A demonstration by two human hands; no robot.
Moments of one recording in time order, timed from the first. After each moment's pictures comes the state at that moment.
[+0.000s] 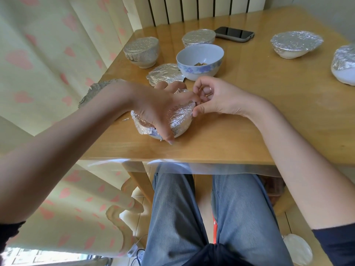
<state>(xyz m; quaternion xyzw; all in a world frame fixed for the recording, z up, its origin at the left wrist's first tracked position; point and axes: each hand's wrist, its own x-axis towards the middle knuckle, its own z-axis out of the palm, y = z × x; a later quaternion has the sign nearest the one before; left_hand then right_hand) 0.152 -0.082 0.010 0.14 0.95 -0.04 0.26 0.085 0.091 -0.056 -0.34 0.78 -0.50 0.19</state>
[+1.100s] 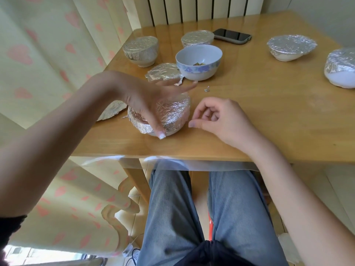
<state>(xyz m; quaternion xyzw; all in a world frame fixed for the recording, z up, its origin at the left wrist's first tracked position) 0.148 -0.109 0.022 0.14 0.94 0.00 0.30 0.150 0.101 -0.073 -0.28 0.82 -0.51 0.04</state>
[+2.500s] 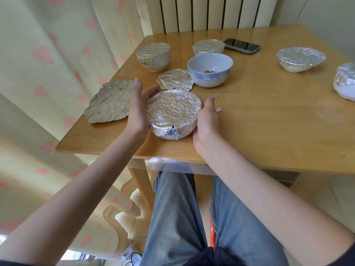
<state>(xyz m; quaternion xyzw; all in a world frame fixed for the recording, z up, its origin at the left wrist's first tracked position) 0.179 -0.108 -0.062 -0.13 0.67 0.71 -0.19 0.150 0.013 -0.071 0.14 0.54 -0.82 0.14</state>
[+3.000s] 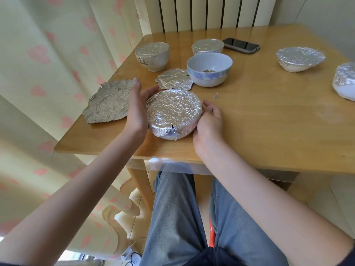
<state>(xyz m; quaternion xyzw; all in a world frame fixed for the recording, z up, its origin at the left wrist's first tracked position) 0.179 -0.108 -0.062 -0.13 0.67 0.71 -0.17 0.147 0.012 -0.085 0.18 0.48 -0.86 0.08</state>
